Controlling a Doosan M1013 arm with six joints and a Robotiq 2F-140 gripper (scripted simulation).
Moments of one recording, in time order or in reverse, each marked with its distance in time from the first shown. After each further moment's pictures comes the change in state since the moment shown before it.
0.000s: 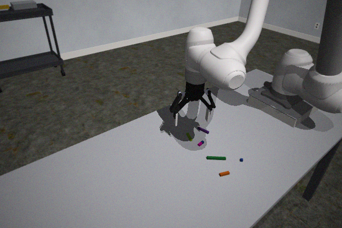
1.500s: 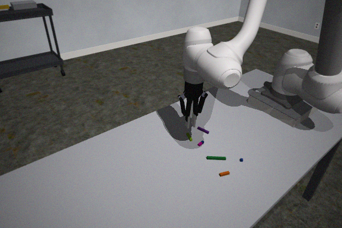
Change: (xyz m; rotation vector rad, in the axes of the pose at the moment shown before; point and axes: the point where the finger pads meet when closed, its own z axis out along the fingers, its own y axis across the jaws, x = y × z) arm -0.005 0.002 0.002 0.004 0.016 -0.094
